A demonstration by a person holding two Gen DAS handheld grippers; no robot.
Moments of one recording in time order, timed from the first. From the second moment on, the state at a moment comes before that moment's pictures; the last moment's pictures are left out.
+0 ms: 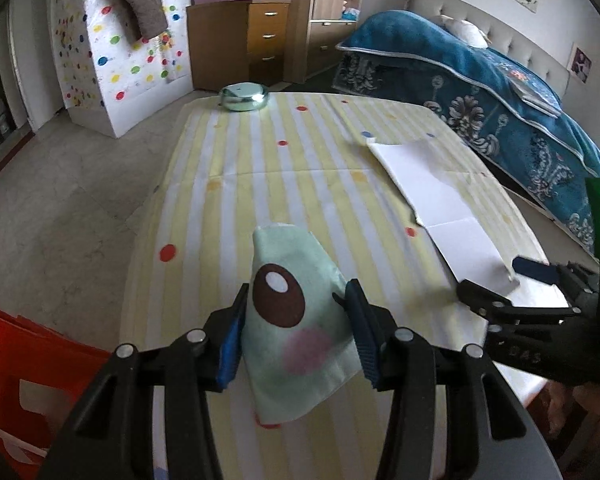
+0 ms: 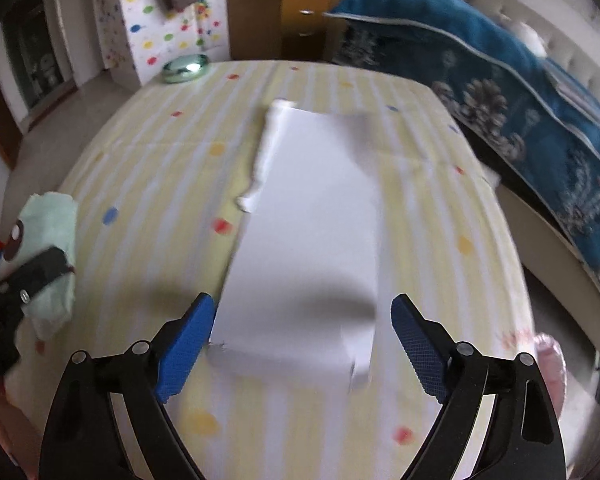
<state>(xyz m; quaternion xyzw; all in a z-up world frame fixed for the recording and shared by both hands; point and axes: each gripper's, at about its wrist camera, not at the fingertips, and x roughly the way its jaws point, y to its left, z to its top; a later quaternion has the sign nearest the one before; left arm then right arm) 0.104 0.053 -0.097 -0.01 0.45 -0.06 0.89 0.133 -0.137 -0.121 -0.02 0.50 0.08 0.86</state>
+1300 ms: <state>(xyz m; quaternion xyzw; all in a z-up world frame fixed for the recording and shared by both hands) 0.064 -0.013 -0.063 0.02 0.39 -0.15 0.91 0.081 -0.209 -0.074 0.03 0.42 0.12 0.90</state>
